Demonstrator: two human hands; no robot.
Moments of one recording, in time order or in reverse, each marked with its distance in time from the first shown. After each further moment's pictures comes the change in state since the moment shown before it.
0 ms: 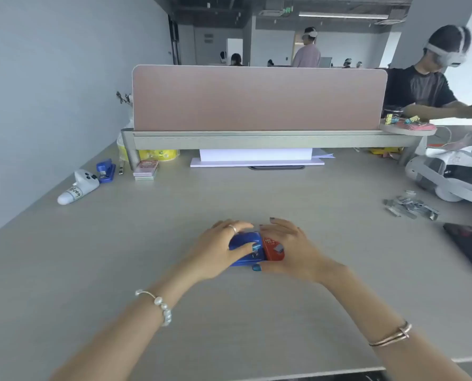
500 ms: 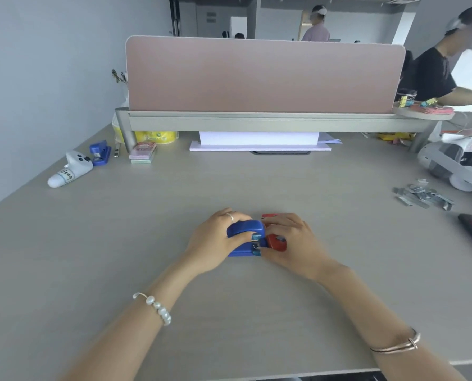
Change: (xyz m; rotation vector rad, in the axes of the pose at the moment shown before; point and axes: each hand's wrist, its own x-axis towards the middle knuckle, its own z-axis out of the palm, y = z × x) left_hand 0.001 -0.006 0.013 -0.177 0.088 -0.076; right_hand -0.001 0.009 0.021 0.028 0.171 -0.016
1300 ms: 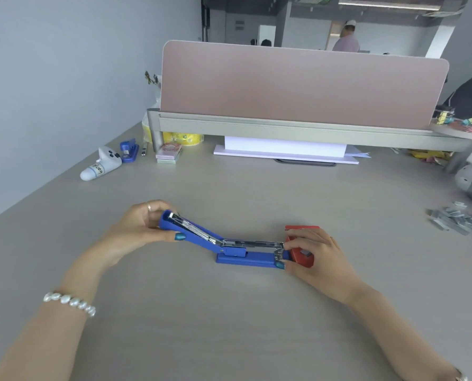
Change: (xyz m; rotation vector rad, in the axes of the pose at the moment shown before) left_hand -0.044 -0.069 -0.126 -0.407 0.040 -0.195; right_hand -0.005 -0.004 -0.007 0.039 0.002 0.026
